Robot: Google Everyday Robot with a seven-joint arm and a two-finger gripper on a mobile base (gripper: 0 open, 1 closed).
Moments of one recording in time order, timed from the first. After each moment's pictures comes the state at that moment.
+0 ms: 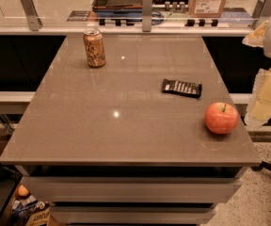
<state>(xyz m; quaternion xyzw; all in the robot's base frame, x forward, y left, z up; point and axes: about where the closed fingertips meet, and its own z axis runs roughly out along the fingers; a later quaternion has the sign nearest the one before) 0.438 -0.214 0.986 -0.60 0.78 -0.05 0.17</state>
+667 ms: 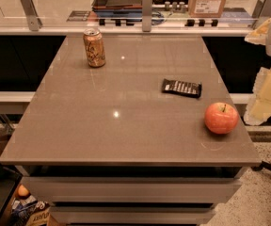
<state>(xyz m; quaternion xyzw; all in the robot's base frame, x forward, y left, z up) 0.440 -0.215 0.989 -0.59 0.78 -0.05 0.19</state>
